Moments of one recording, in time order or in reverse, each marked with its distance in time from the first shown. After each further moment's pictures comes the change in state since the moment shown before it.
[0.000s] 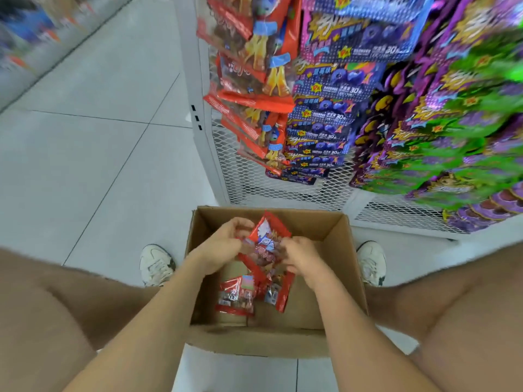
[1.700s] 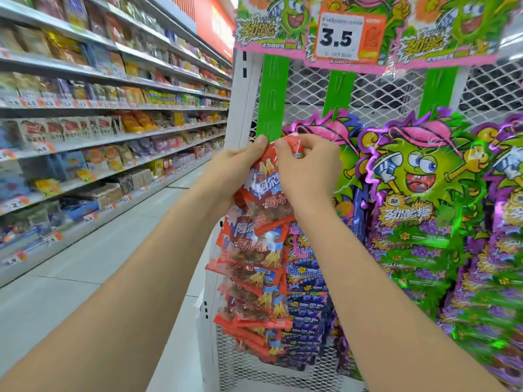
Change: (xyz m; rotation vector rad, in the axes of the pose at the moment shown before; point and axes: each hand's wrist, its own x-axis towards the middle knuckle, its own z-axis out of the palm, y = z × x) left_hand -0.201 0.489 0.016 -0.056 0.210 0.841; right_hand -0.274 -0.446 -0.081 0.178 0.862 -1.410
